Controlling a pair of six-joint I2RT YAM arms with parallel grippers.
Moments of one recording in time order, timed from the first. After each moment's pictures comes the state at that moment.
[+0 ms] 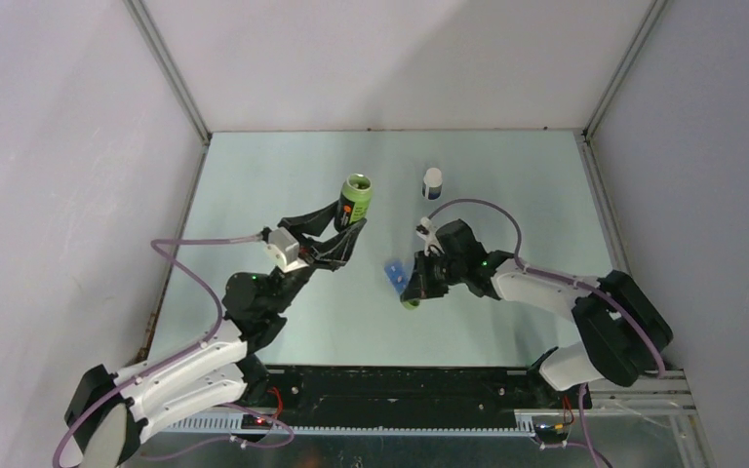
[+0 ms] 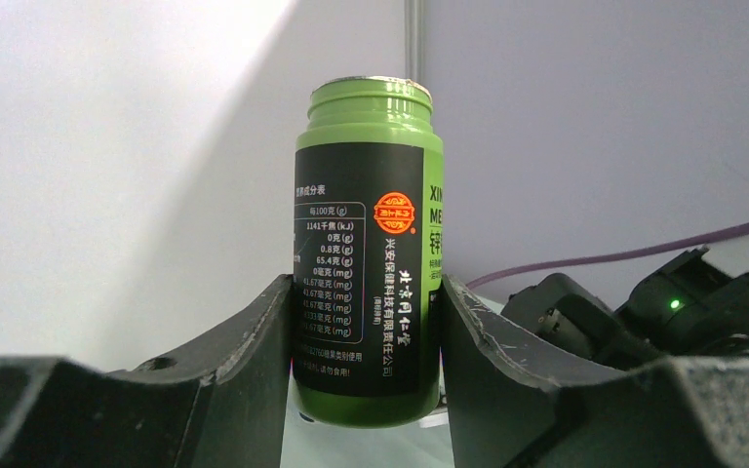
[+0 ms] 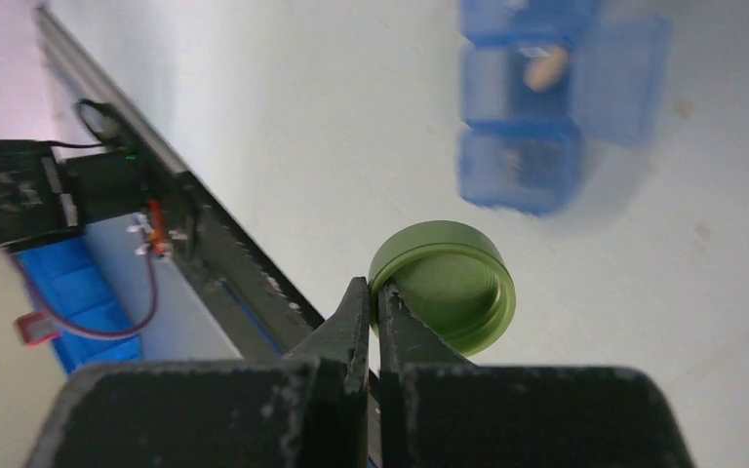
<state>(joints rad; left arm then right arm) -0.80 0.82 0.40 0.97 0.01 0.02 0.70 1.41 0.71 -0.13 -0.43 0.60</state>
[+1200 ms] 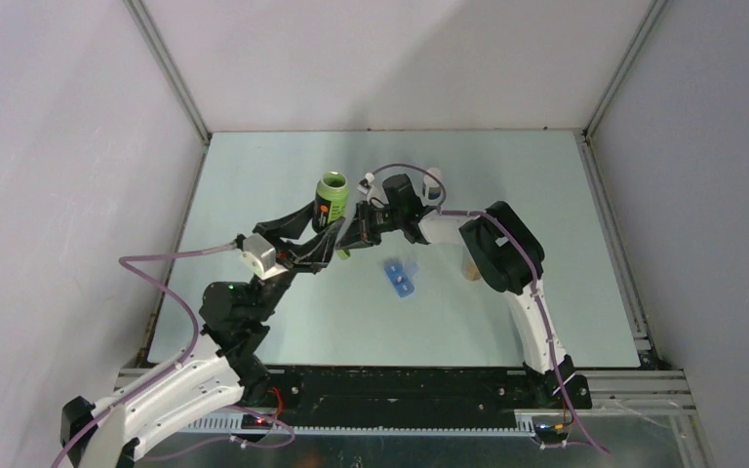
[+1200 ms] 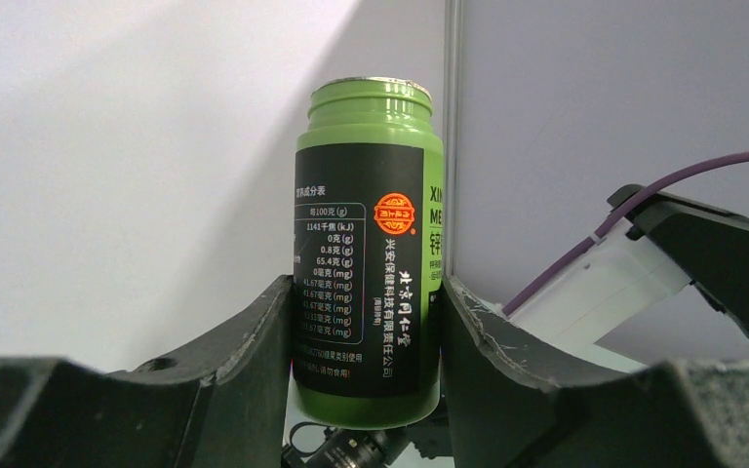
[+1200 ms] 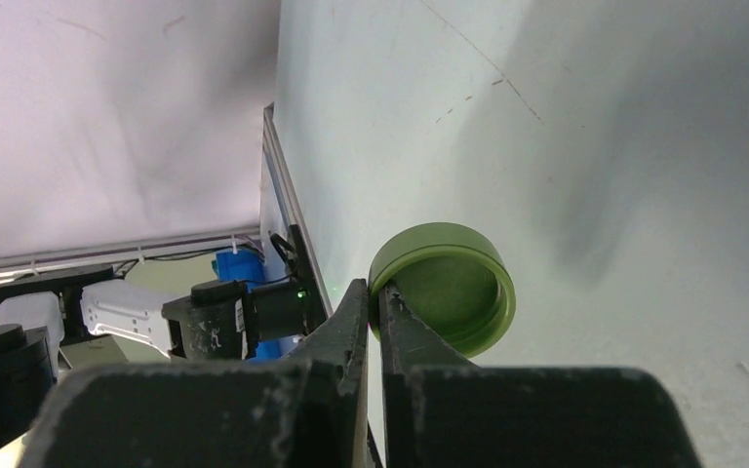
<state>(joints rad) -0.78 0.60 0.42 0.76 -0.05 0.05 0.66 2.24 1.44 0.31 -0.84 0.89</state>
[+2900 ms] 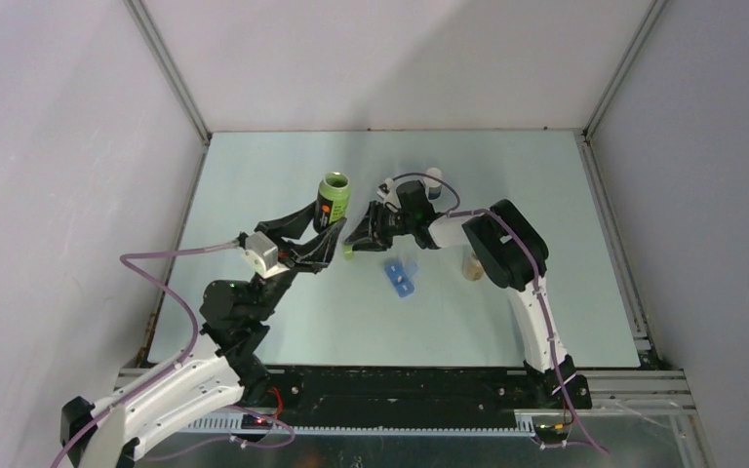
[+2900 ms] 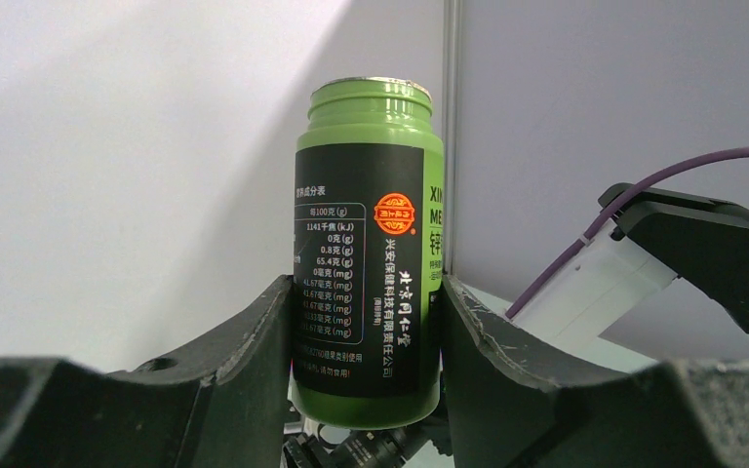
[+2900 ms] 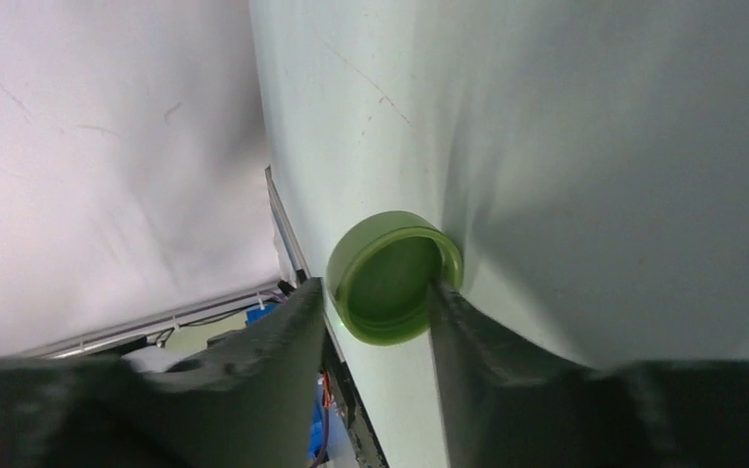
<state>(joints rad) -0.78 0.61 0.43 0.73 -0.05 0.05 0.61 2.26 1.35 0.41 -0.77 1.03</state>
